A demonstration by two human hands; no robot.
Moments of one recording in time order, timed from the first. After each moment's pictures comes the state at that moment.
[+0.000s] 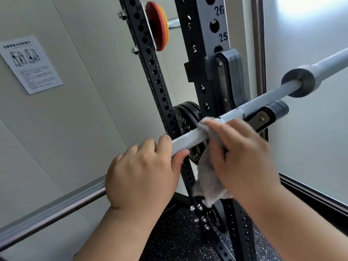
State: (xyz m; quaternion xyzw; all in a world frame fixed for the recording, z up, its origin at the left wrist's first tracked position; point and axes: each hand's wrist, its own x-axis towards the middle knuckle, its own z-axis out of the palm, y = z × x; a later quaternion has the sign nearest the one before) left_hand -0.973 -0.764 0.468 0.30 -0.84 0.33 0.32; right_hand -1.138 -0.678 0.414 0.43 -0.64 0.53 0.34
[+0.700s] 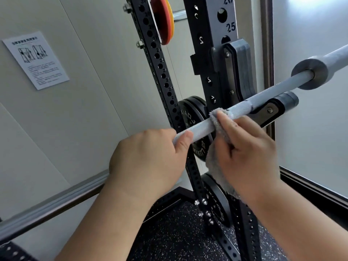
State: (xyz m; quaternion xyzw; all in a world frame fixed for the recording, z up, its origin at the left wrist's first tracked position) left_hand -0.978 -0.761 0.496 0.33 -0.89 0.20 0.25; right_hand -1.137 -0.689 0.396 0.42 -0.57 0.58 0.40
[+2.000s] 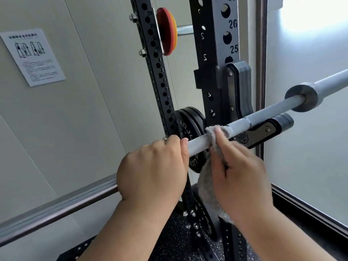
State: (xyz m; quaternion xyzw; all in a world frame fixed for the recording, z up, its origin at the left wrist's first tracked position) left_hand -0.981 -0.756 0.485 0.33 -0.85 0.25 0.33; right_hand -1.115 -0.684 0.401 0.44 -0.65 0.55 0.29
